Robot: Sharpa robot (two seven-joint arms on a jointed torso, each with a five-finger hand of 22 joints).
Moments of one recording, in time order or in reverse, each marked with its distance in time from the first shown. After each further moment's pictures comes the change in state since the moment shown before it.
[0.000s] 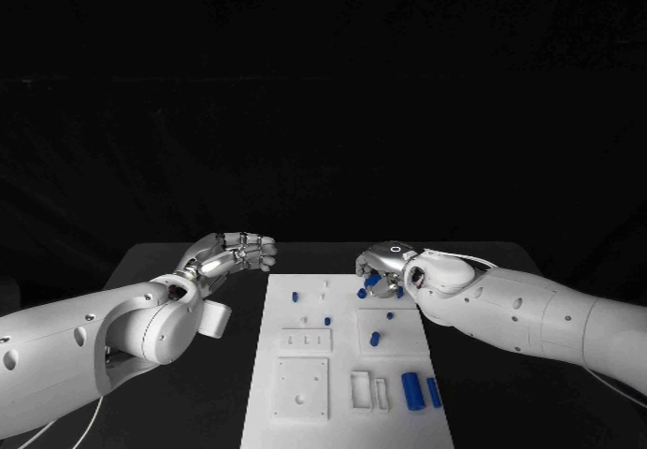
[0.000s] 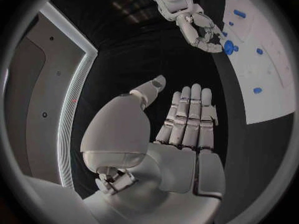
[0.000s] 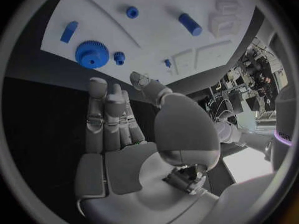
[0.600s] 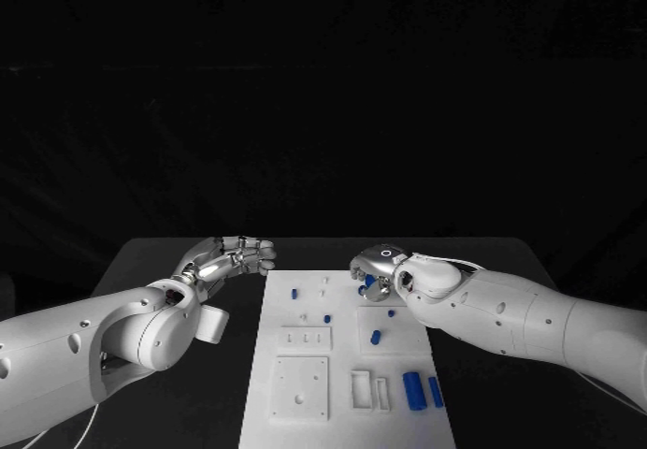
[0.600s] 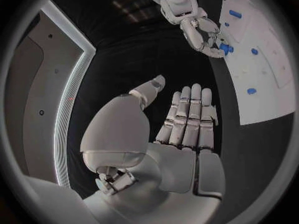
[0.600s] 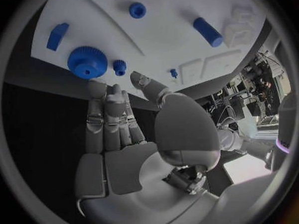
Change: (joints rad) left arm 0.000 0.004 0.000 0.005 -0.003 0.009 0.000; left_hand -0.014 -0.005 0.002 -0.007 0.000 0.000 0.000 0.000 -0.002 0.004 0.004 -0.008 -0.001 0.003 0.003 -0.004 -0.001 -0.002 0.000 0.000 0.000 0.001; right arm -0.011 0.038 0.000 -0.043 -0.061 0.003 -0.035; right_hand -0.001 -0.009 0.022 0.005 -0.039 0.003 -0.003 0.000 -0.003 0.004 0.004 -0.010 0.000 -0.003 0.003 0.017 -0.021 0.000 0.000 0.000 0.010 0.000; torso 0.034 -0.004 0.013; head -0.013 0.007
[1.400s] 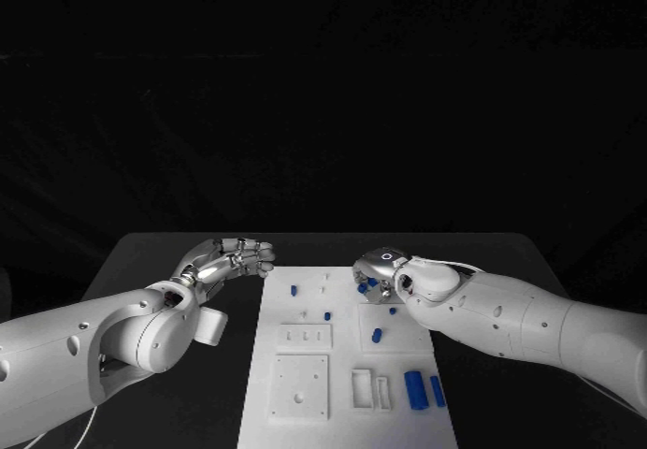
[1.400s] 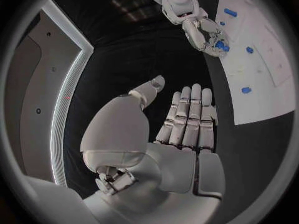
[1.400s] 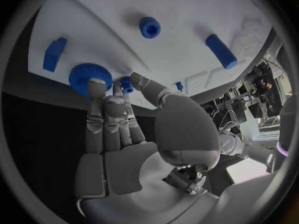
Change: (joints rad) left arm 0.000 0.003 0.000 -0.005 0.000 0.007 -0.002; left_hand -0.012 0.004 0.002 -0.002 0.000 0.000 0.000 -0.004 -0.003 0.000 0.000 -0.004 0.000 0.000 0.000 -0.004 0.000 -0.005 0.000 0.000 0.000 0.000; right arm -0.008 0.006 0.000 -0.023 -0.026 0.012 -0.012; right_hand -0.010 0.002 0.039 0.009 -0.047 0.032 -0.003 0.000 0.000 0.043 -0.014 0.002 0.008 -0.006 -0.008 0.023 -0.031 0.000 0.002 0.001 0.012 0.000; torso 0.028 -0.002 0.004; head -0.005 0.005
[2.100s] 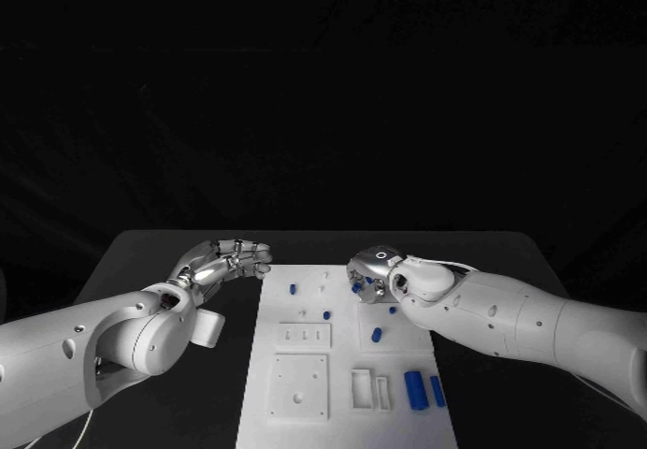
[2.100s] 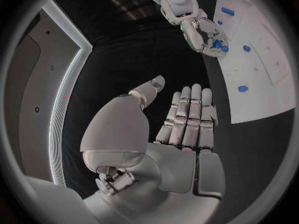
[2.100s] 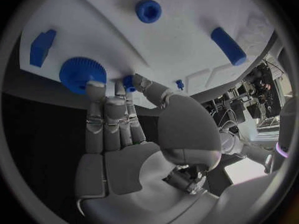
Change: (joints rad) left arm 0.000 0.004 0.000 -0.006 0.000 0.004 -0.002; left_hand 0.000 0.000 0.003 -0.003 0.000 0.000 0.000 -0.004 -0.002 0.000 0.000 -0.004 0.000 0.000 0.000 0.000 0.000 0.000 0.000 0.000 0.000 0.000; right arm 0.004 0.002 0.003 0.015 -0.008 -0.025 -0.008; right_hand -0.032 0.012 0.096 0.047 -0.034 0.084 -0.030 0.036 0.023 0.094 -0.041 0.040 0.042 0.003 -0.022 0.023 -0.041 -0.016 0.016 -0.012 0.071 0.001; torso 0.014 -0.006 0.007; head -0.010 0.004
